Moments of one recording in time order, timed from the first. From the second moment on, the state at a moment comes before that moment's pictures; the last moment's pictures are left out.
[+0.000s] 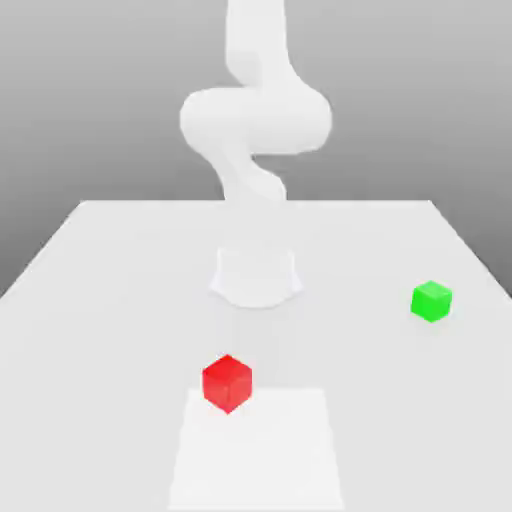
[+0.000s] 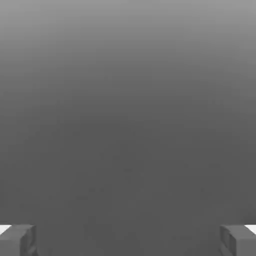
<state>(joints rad) -0.02 -0.74 0.00 -2.37 0.02 2.35 0.84</state>
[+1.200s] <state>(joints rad) -0.17 0.01 0.05 -2.95 0.01 2.96 1.39</state>
